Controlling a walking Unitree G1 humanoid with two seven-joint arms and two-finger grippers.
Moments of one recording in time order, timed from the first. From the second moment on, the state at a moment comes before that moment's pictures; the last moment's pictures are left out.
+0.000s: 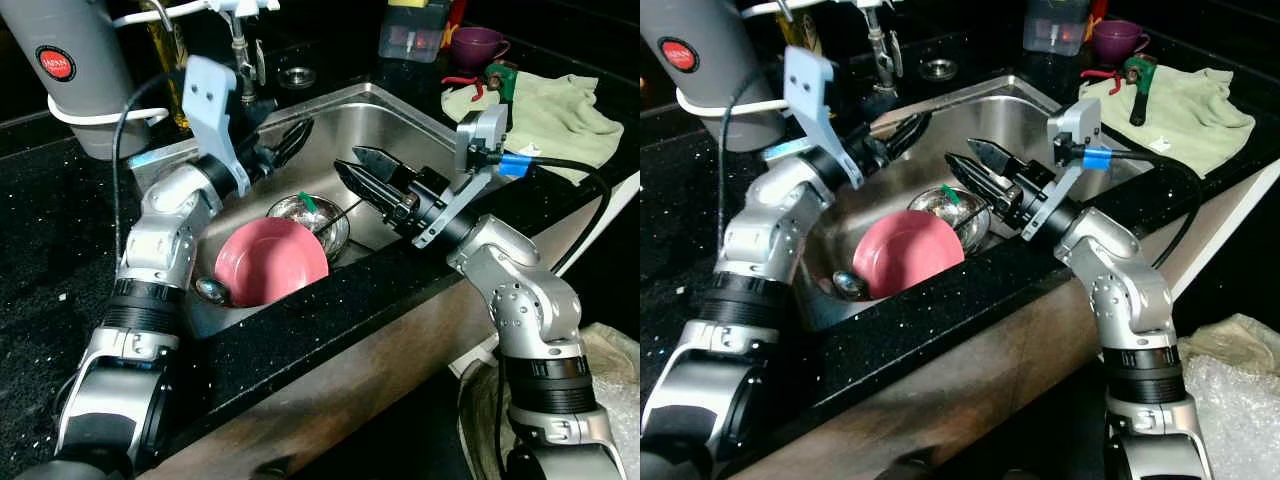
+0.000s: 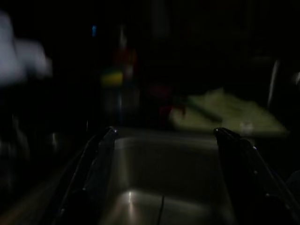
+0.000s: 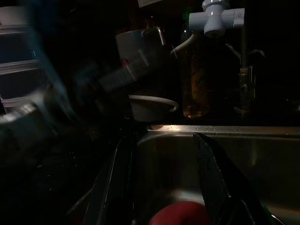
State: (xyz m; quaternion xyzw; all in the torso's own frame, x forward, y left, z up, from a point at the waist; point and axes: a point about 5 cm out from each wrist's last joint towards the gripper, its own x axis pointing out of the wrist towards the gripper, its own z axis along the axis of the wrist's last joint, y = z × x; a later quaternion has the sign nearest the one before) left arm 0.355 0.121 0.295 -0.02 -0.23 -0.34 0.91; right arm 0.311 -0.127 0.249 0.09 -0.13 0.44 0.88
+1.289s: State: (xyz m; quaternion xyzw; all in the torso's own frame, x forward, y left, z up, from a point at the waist) left arm 0.311 0.120 0.306 -0.02 -0.24 -0.25 0.94; right arm 0.324 -0.124 0.249 0.13 -0.15 0.41 0.89
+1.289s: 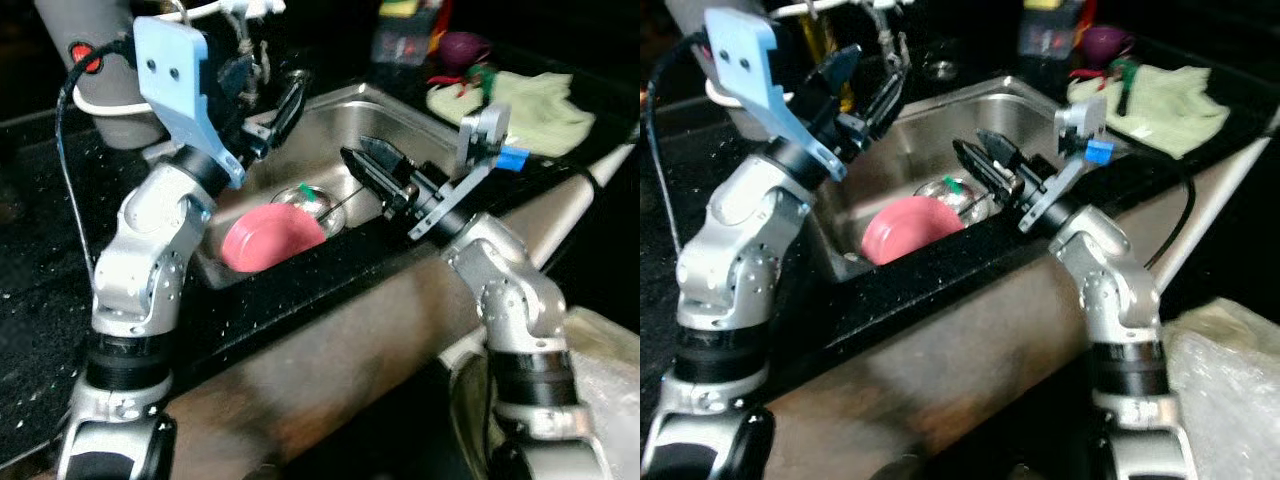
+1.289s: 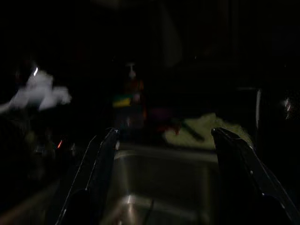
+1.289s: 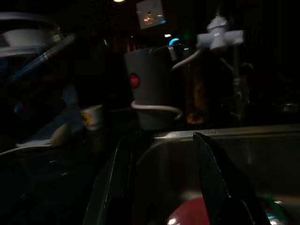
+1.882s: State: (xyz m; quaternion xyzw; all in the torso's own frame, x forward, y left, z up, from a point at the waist) left arm 0.309 0.108 0.294 -0.03 -0.22 -0.26 0.94; right arm 0.338 -0.133 0.224 0.14 -0.11 0.36 0.92
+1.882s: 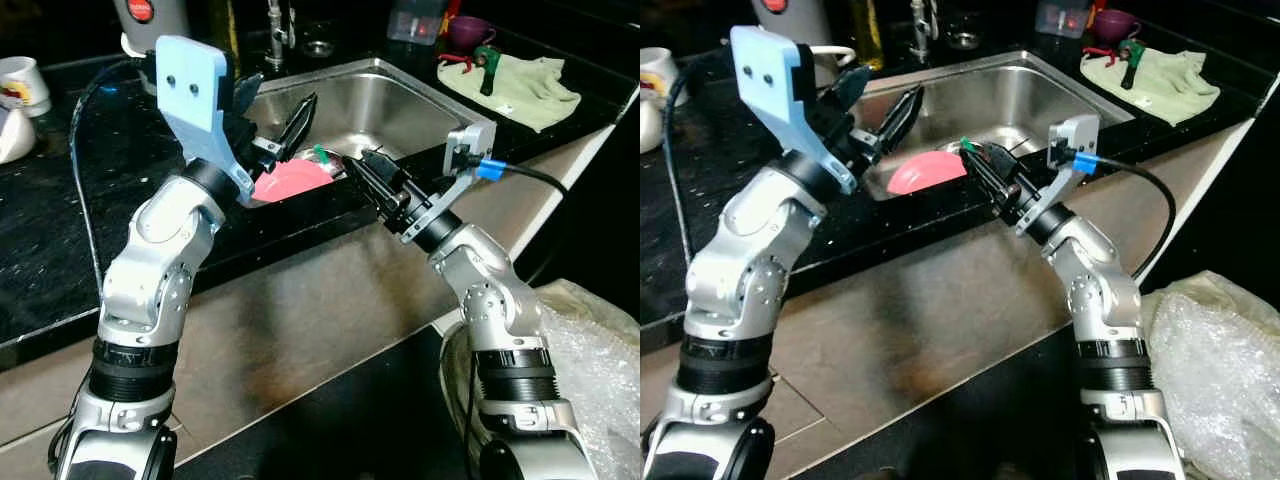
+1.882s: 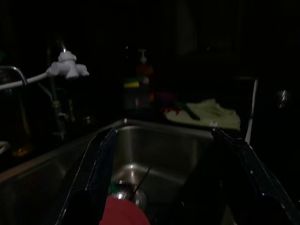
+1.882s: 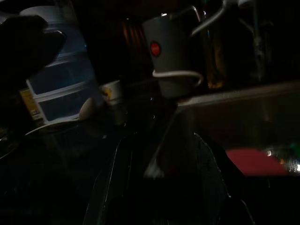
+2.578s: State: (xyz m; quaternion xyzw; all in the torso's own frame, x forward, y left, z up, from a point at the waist) left arm 0.301 0.088 0.202 -0.03 -0.09 -0.29 0.95; right arm 0.341 -0.184 0.141 0.08 0.01 0.22 0.97
